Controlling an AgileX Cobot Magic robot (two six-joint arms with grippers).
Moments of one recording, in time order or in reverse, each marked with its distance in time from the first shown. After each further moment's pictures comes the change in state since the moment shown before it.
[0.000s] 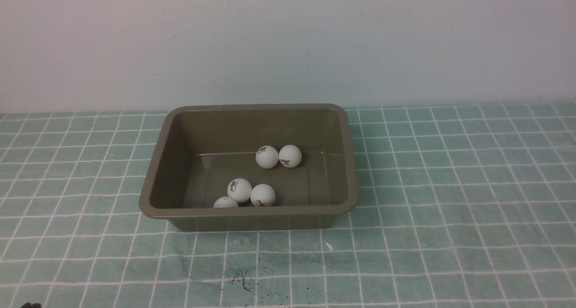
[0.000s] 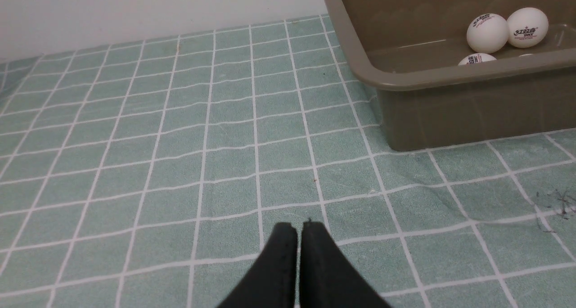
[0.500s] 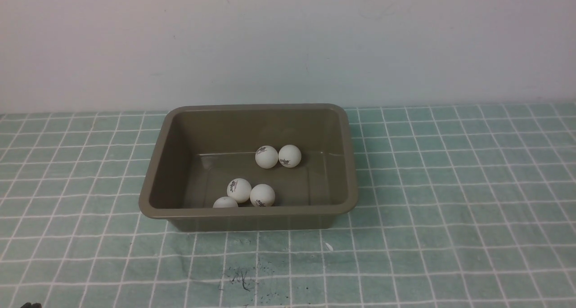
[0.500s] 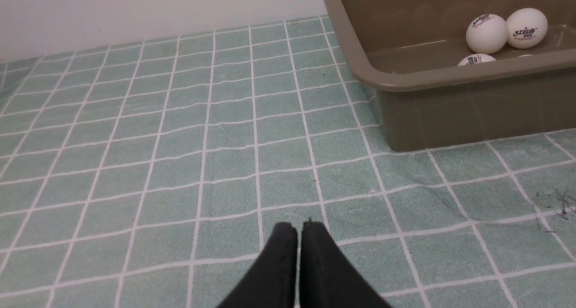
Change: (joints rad) right arm -0.010 0.000 0.041 -0.107 -0.007 -0.067; left arm 0.000 0.000 0.000 0.001 0.001 0.000
